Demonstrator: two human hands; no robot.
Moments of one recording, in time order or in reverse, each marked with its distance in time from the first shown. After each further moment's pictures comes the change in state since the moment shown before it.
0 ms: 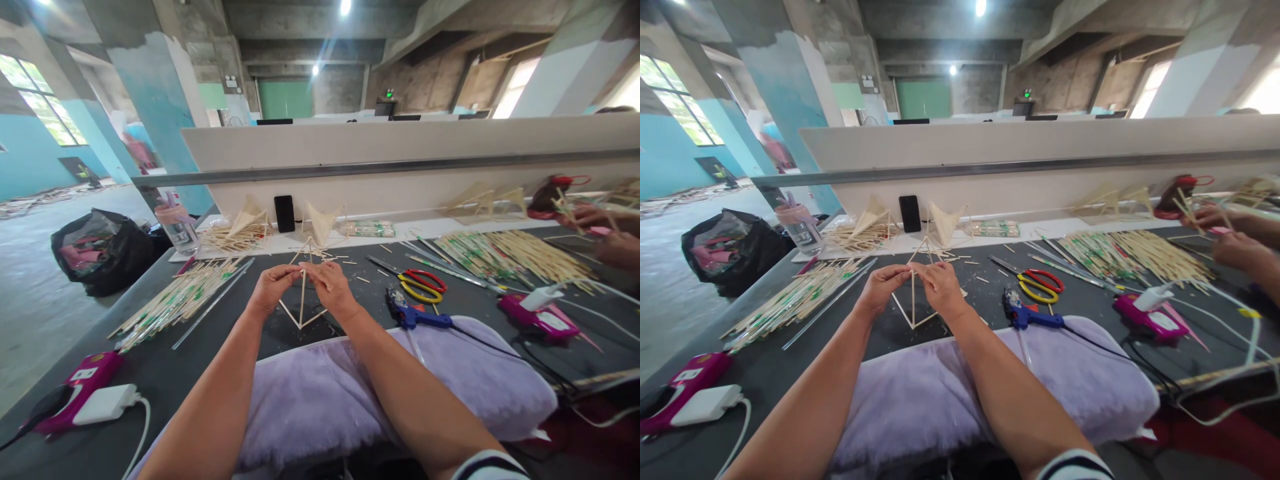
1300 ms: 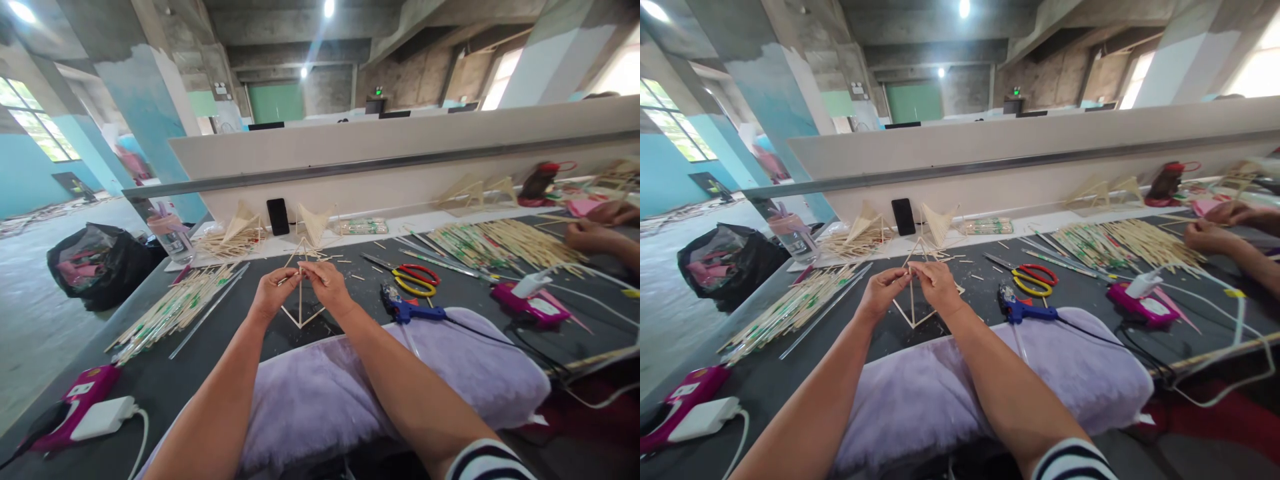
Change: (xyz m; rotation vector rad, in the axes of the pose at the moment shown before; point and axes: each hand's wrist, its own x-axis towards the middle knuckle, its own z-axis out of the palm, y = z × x) left_hand -0.005 0.014 0.016 0.223 -0.011 0.065; right_hand 0.002 0.002 -0.002 0.144 0.121 0.126
